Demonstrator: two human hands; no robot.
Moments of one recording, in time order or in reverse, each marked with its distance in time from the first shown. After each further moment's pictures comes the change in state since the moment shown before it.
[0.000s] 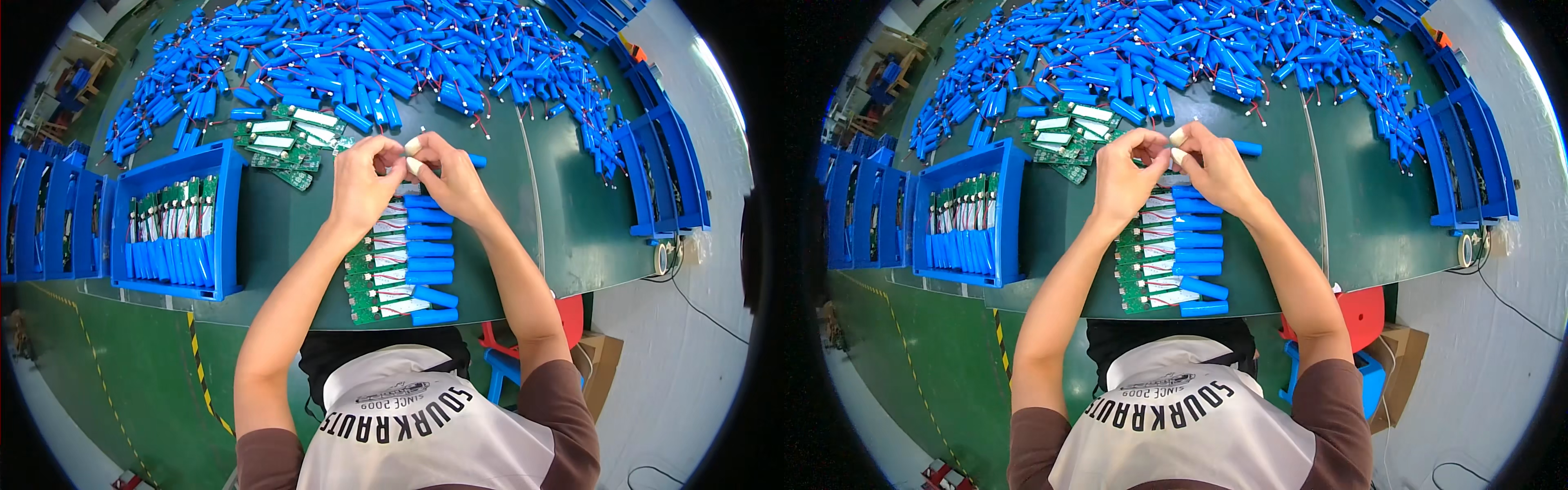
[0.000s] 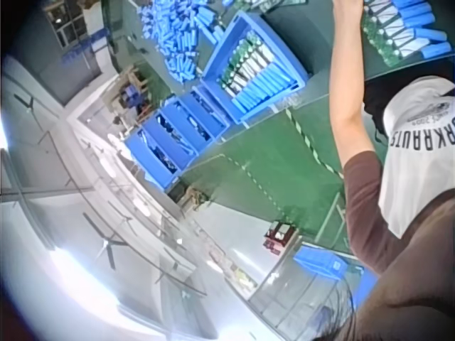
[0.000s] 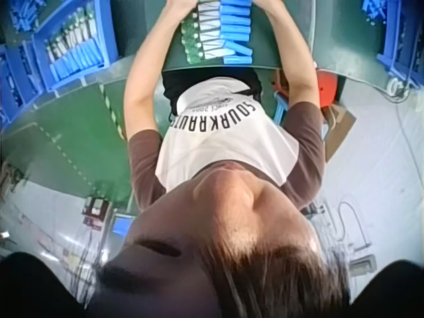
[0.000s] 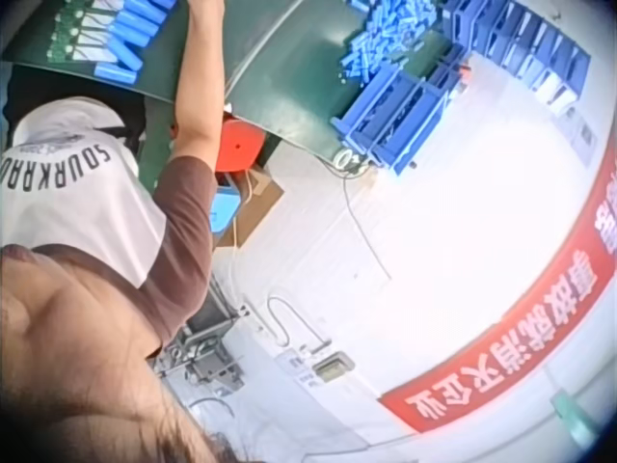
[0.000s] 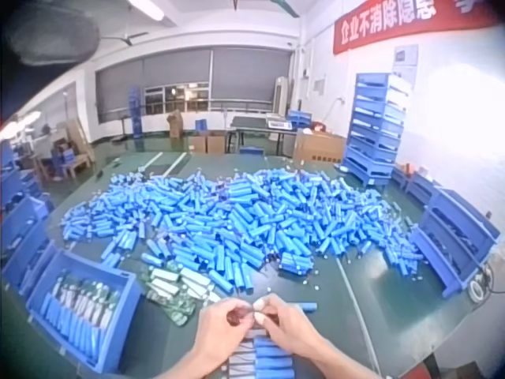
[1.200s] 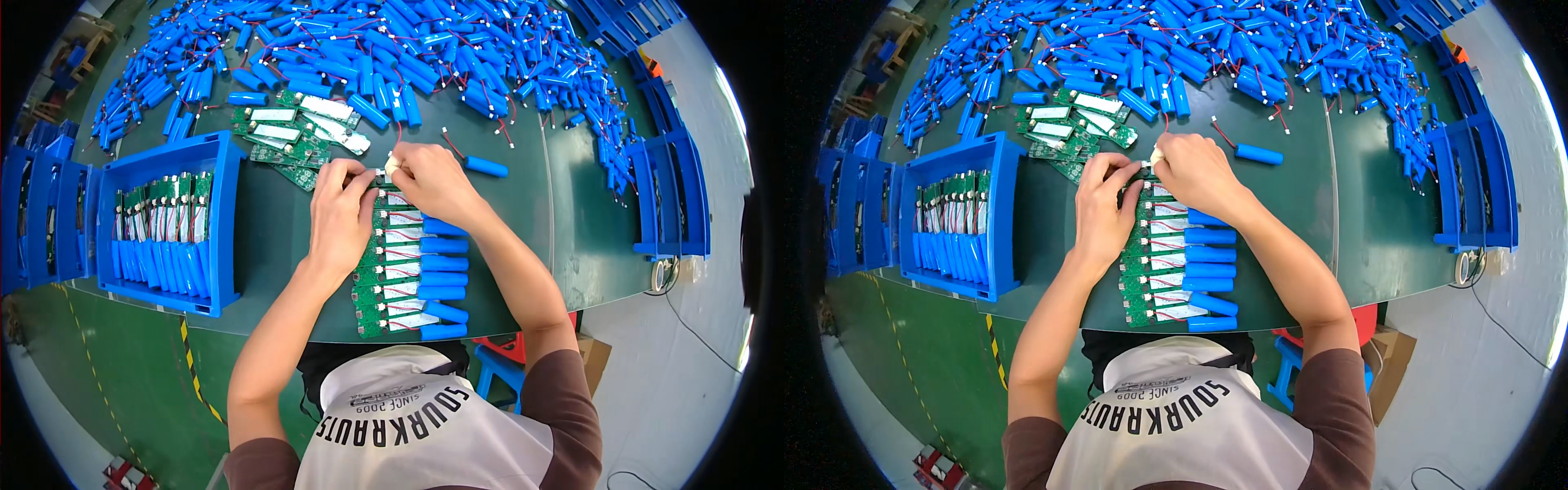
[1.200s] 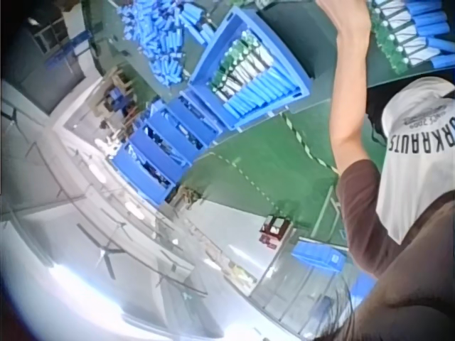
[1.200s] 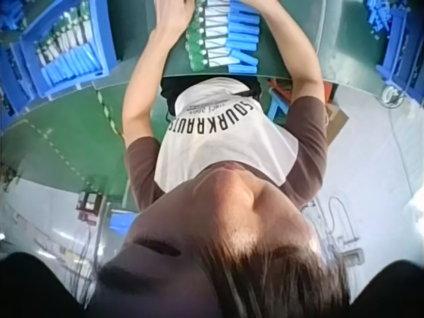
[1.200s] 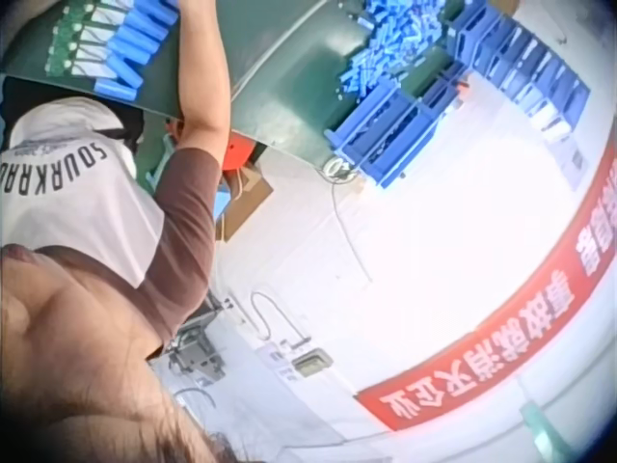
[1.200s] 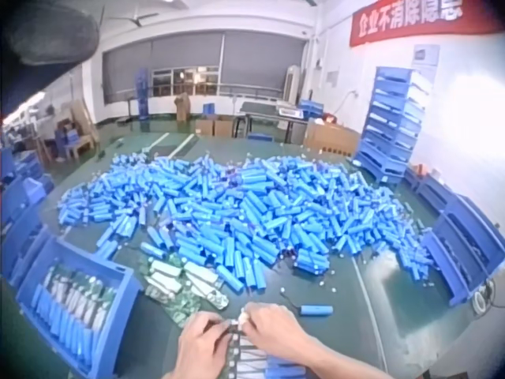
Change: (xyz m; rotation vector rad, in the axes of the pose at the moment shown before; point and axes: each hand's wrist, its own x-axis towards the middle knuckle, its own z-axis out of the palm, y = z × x) left_hand -0.041 -0.023 -0.028 0.345 0.087 0.151; right_hand 0.033 -0.002 0.034 -0.488 -0.215 0.028
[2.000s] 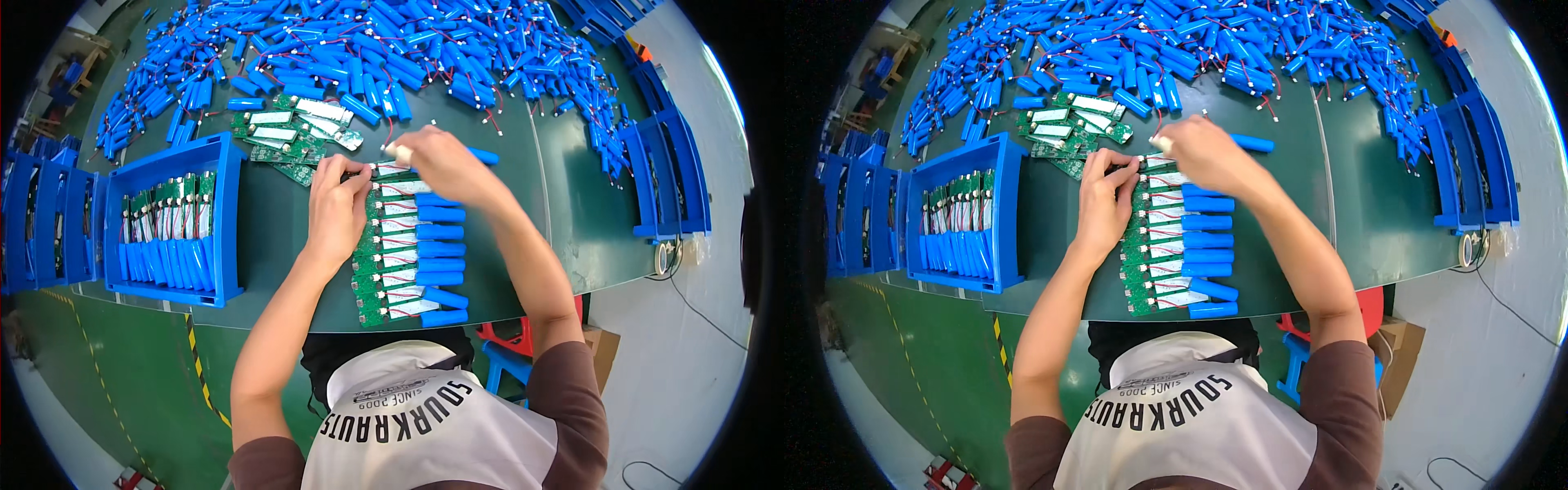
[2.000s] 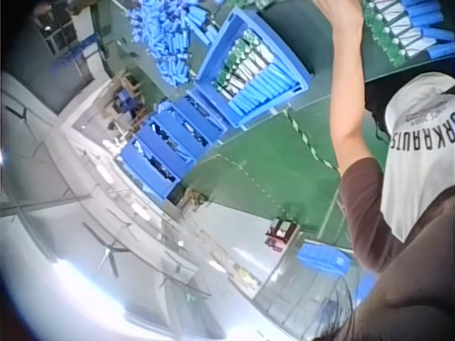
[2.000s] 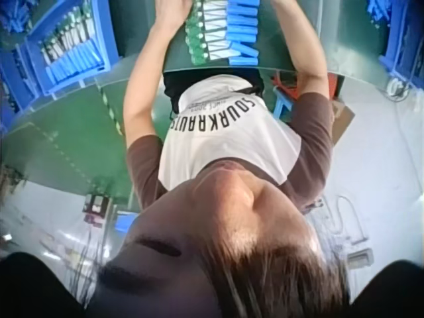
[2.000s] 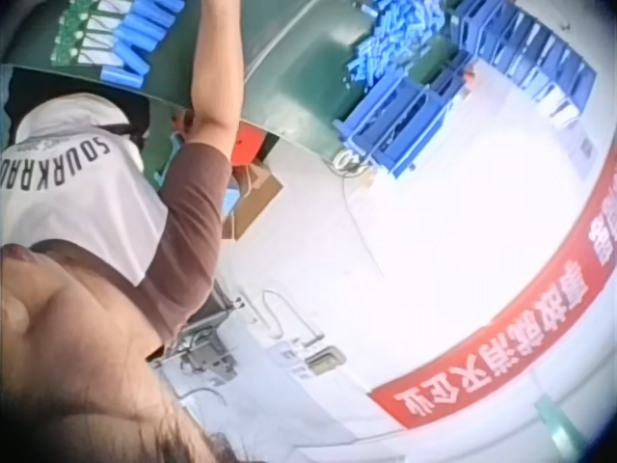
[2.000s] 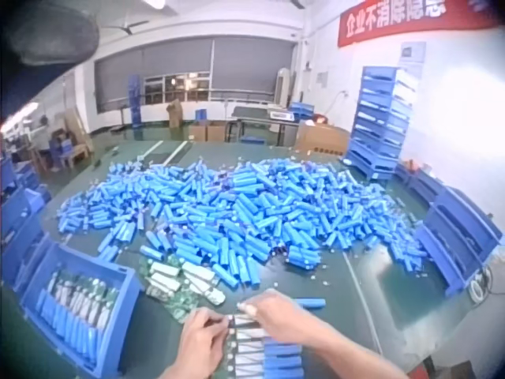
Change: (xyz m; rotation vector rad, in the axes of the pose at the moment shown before) left_hand 0.001 -0.010 0.002 0.006 -0.009 0.081; right_hand -0.005 0.013 -0.028 -0.074 -0.052 -0.098
